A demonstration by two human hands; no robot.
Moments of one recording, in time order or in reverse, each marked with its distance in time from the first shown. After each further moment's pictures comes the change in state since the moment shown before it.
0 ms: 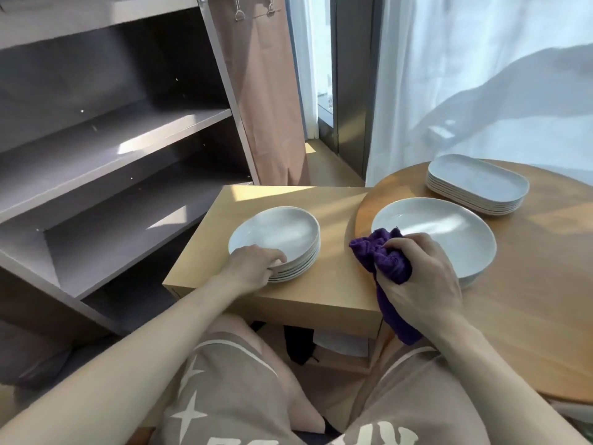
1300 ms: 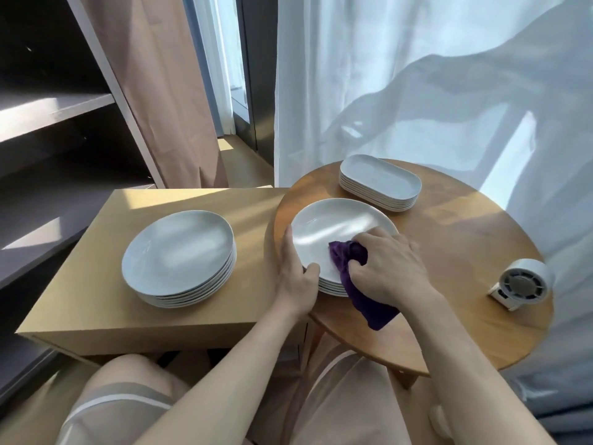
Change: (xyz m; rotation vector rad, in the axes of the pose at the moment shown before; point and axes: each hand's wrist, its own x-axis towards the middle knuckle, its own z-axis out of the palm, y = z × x) left_hand 0.055 0.209 0.051 -1.249 0.146 -0.024; right_hand 0.046 0.045 -0.048 -0.471 -0.404 0.318
